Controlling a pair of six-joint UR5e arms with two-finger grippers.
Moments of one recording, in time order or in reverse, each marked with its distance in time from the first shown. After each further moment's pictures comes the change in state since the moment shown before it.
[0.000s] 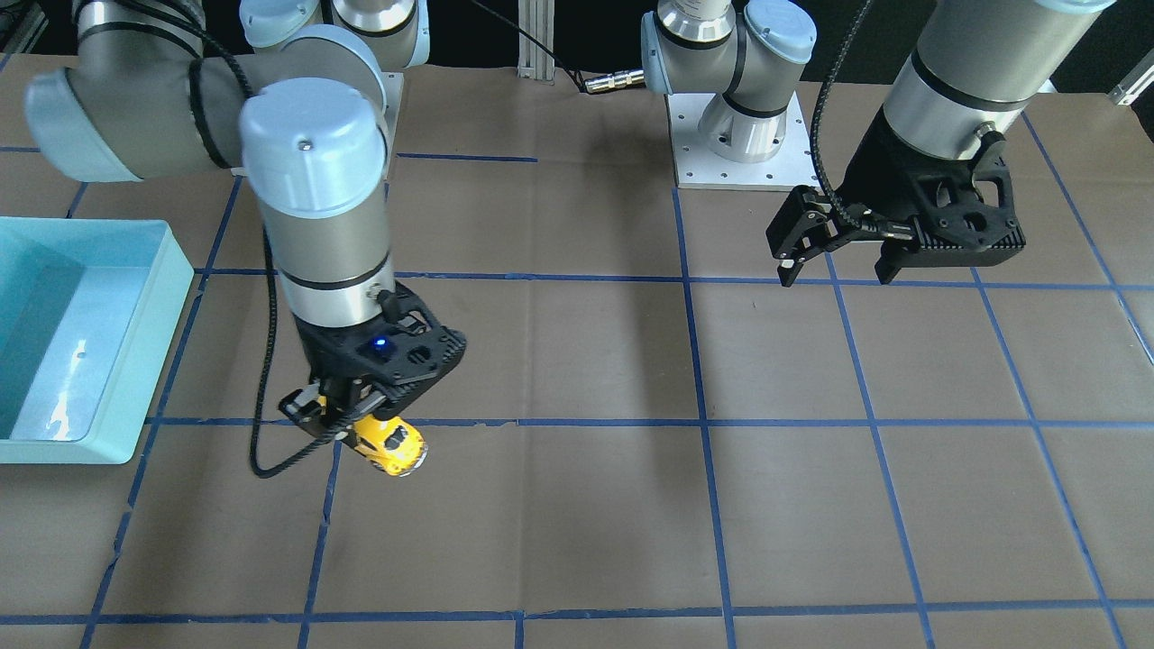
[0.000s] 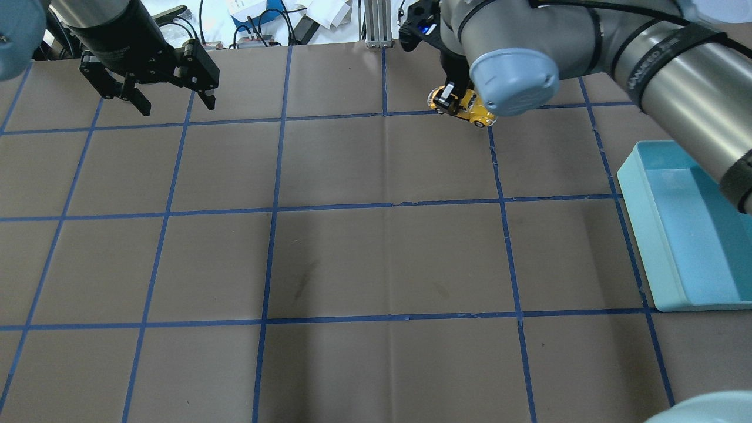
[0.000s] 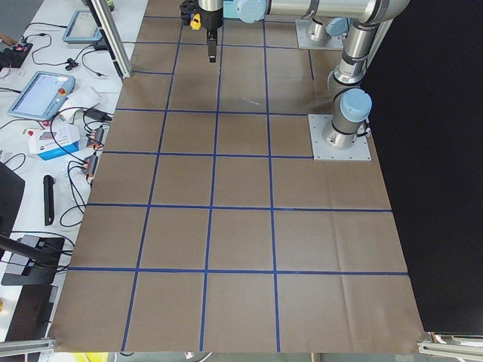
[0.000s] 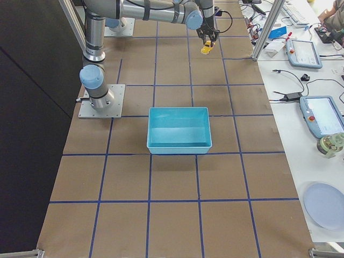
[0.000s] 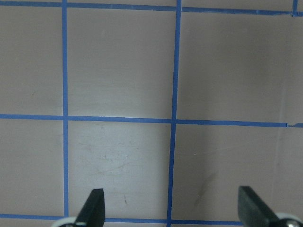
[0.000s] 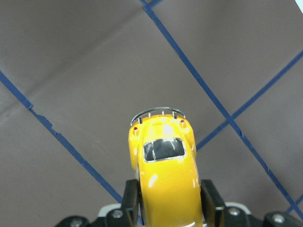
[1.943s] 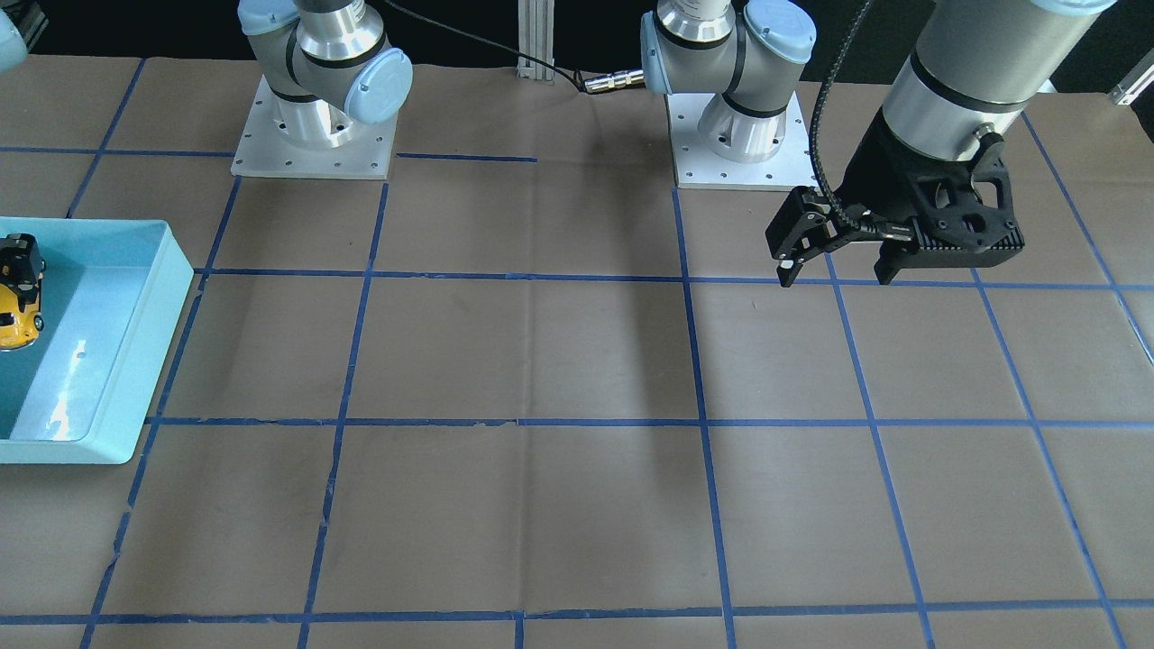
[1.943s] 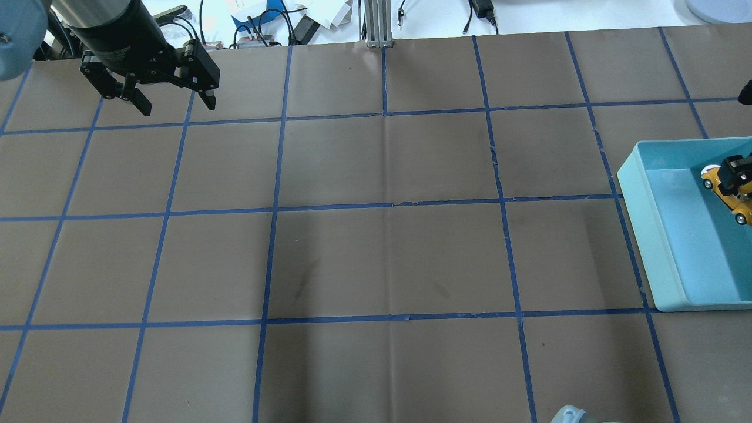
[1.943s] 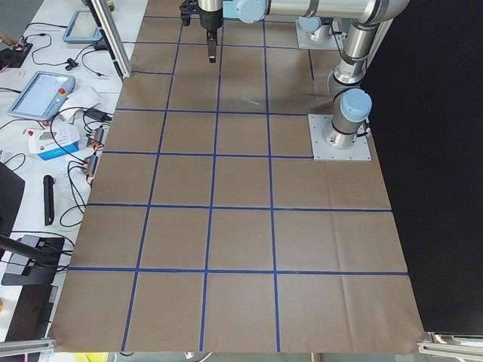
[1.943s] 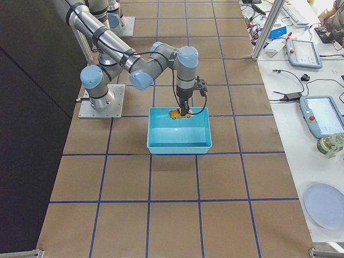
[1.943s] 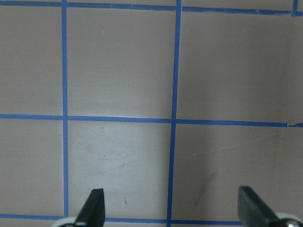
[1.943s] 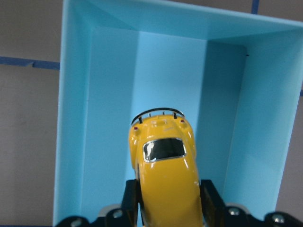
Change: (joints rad) left arm 0.000 -0.002 0.000 0.000 0.000 0.000; right arm -0.792 -0.258 0.459 -0.120 0.010 -0.038
